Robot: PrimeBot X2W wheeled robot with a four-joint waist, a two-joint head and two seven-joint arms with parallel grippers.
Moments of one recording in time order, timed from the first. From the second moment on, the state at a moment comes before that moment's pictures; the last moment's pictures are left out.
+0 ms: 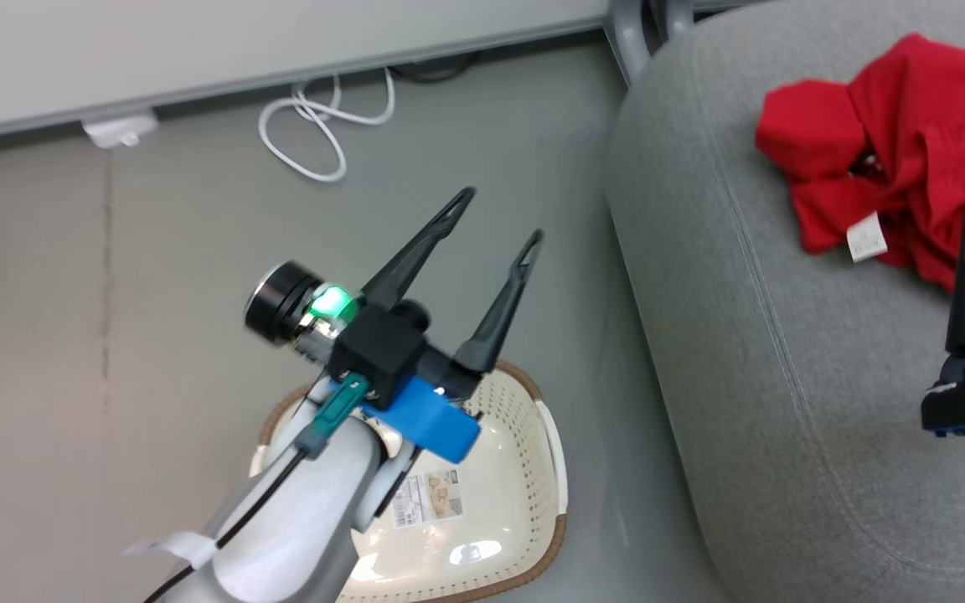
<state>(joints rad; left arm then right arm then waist) -0.55 0.15 -0.63 0.28 -0.22 -0.06 -0.26 -0.32 -0.18 -0.26 0.22 0.05 0.13 -0.26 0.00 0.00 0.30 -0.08</state>
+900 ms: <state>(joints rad) -0.17 0.15 -0.20 0.21 -0.19 -0.01 -0.26 -0.13 -0.09 -0.07 0.04 0.06 0.13 -0.26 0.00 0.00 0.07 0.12</state>
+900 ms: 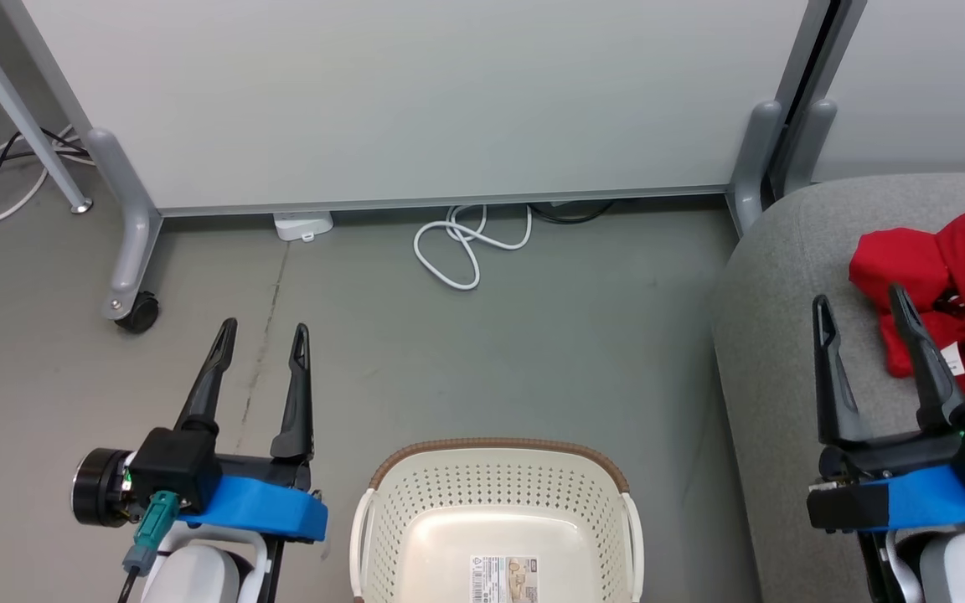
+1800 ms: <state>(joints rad) -0.04 0.09 -0.09 0.21 -0.13 -0.07 -0.26 0.04 -0.05 -0.08 0.01 0.11 0.13 -0.26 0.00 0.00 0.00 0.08</state>
